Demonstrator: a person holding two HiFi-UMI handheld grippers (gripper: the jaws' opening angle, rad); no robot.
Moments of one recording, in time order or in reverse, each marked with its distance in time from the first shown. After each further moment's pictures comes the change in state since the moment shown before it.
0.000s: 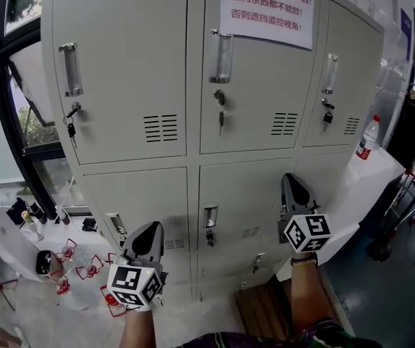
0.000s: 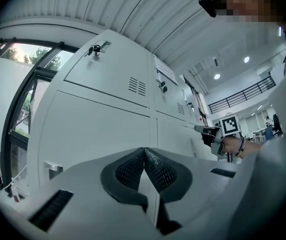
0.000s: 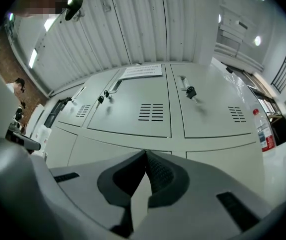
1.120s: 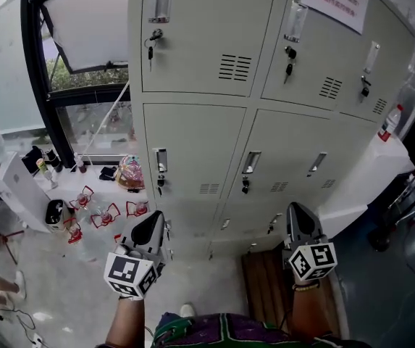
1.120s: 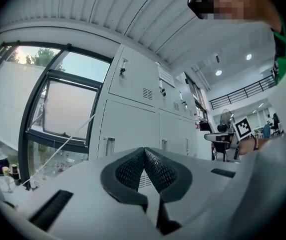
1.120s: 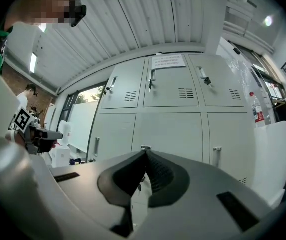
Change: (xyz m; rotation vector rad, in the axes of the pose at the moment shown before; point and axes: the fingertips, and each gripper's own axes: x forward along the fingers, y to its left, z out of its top) left arm -0.184 0.050 -0.038 -0.006 0.065 0.030; right arm -0.160 0.173 -0.066 0.061 0.240 0.111
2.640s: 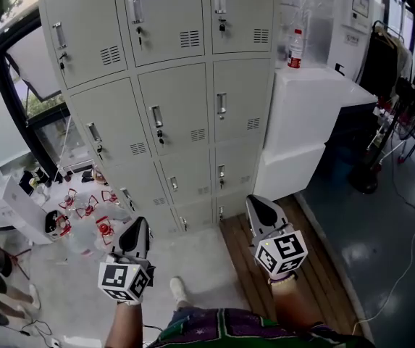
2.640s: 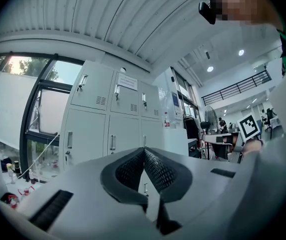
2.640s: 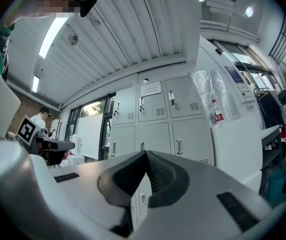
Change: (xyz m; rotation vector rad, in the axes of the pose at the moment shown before) left arm -0.135 -0.333 -0.032 0.060 0.025 -0.032; right arm -0.334 -0.062 -0.025 0.117 -0.054 0.028
